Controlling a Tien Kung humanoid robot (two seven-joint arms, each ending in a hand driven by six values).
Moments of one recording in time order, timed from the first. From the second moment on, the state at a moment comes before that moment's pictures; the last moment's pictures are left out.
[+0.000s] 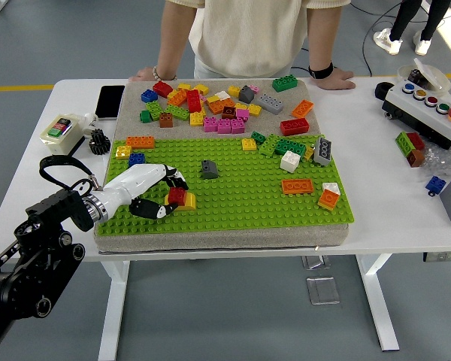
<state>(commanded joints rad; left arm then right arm) -0.42 0.13 -1.26 -1.07 2.27 -0.19 -0.33 0.14 -0.12 1.39 0.18 -0.74 -0.17 -0.03</state>
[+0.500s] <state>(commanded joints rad) -0.42 0.13 -1.27 -1.07 2.27 -0.19 -0.34 0.14 -0.12 1.39 0.18 -0.74 -0.17 -0.03</state>
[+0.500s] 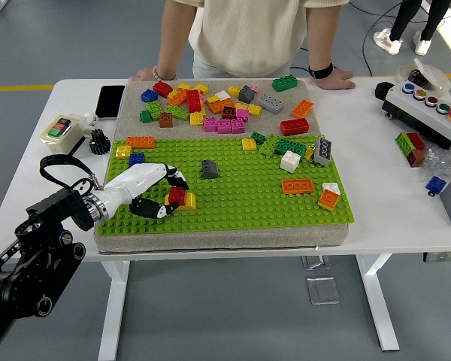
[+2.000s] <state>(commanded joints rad) -0.44 0.12 -1.28 -1.07 2.26 -0.22 -0.34 0.14 -0.12 1.39 0.18 -0.73 -0.17 -0.03</state>
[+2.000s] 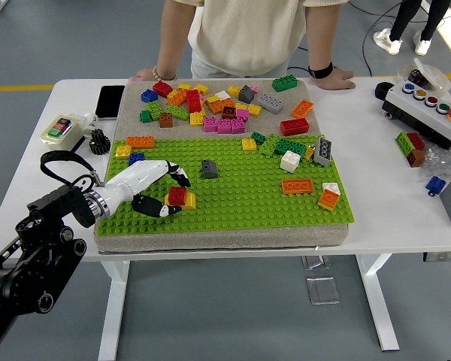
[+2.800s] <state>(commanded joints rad) -0.46 0.10 -1.28 -1.04 2.25 -0.21 -0.34 0.14 -0.12 1.39 0.18 -0.73 -0.17 -0.03</state>
